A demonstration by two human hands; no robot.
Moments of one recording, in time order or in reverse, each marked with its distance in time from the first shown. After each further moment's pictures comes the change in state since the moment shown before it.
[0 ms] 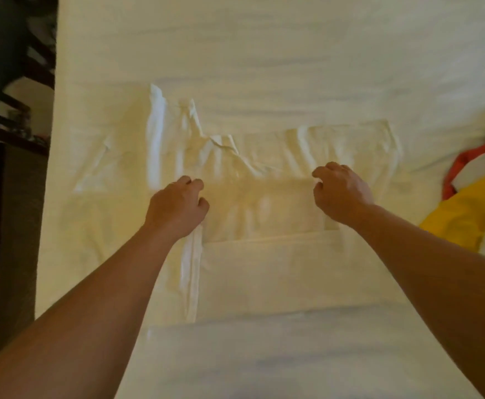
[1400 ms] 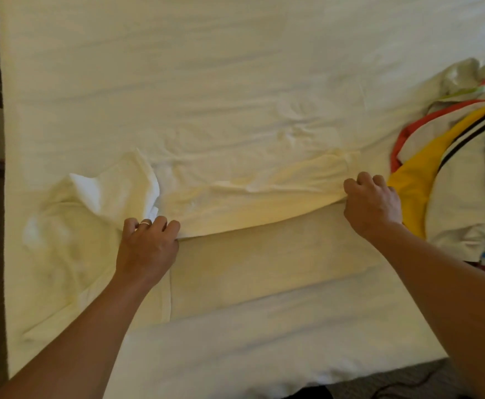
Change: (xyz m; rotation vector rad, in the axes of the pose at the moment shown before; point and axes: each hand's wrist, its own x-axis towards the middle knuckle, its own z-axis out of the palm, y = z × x) left_hand -0.058 0.002 0.053 0.396 0.382 0.356; right_hand -0.080 0.103 -0.006 -0.333 0.003 0.272
